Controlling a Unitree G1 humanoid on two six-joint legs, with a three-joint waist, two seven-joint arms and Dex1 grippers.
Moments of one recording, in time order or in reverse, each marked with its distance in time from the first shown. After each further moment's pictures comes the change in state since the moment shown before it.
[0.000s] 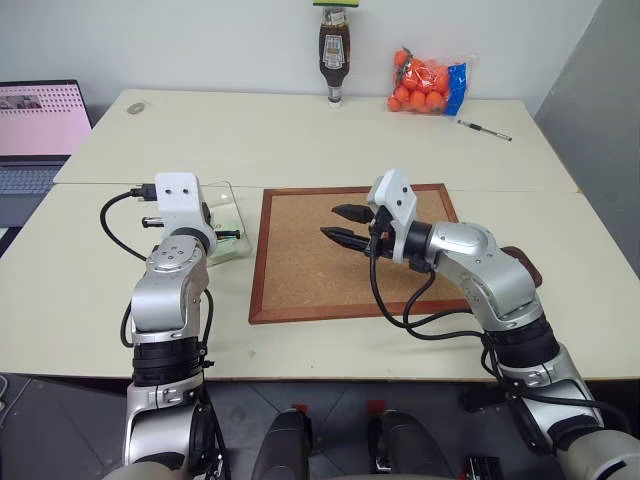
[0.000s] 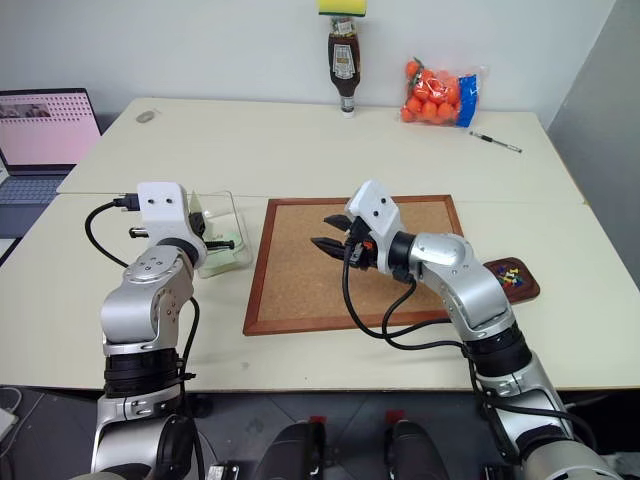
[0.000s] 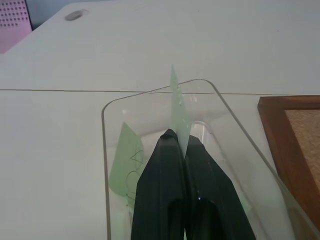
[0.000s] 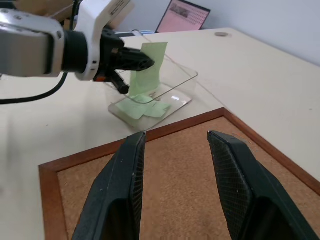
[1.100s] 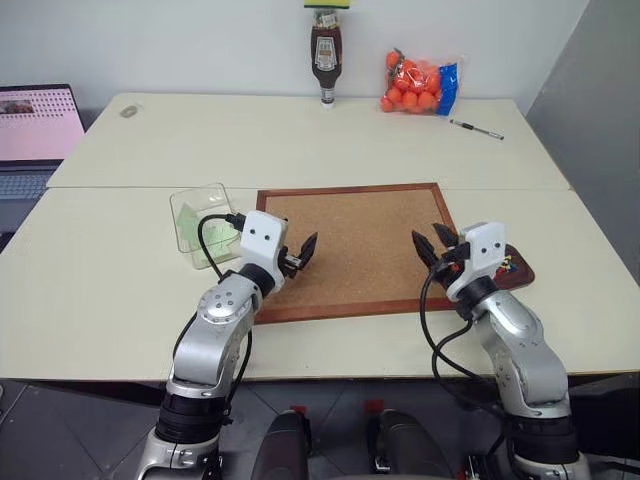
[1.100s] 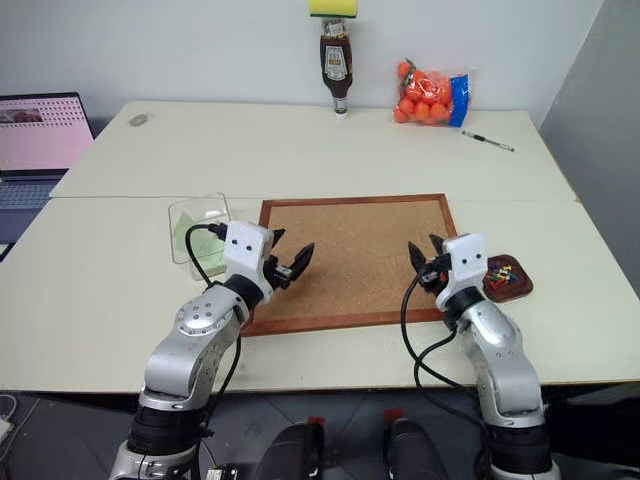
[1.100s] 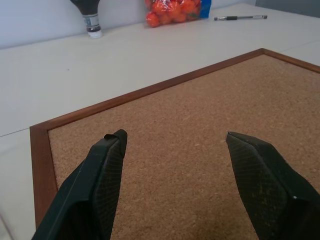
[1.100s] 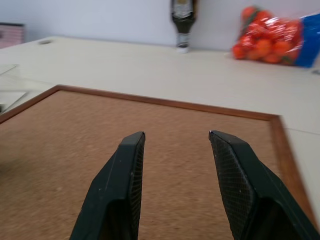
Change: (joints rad) left arm 0.276 -0.038 -0.298 -0.199 -0.066 -0.313 -0.361; right arm 0.538 0.169 -0.291 -0.183 -0.141 -0.271 -0.472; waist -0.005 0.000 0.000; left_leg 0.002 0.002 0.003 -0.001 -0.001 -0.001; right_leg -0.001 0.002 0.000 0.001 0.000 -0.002
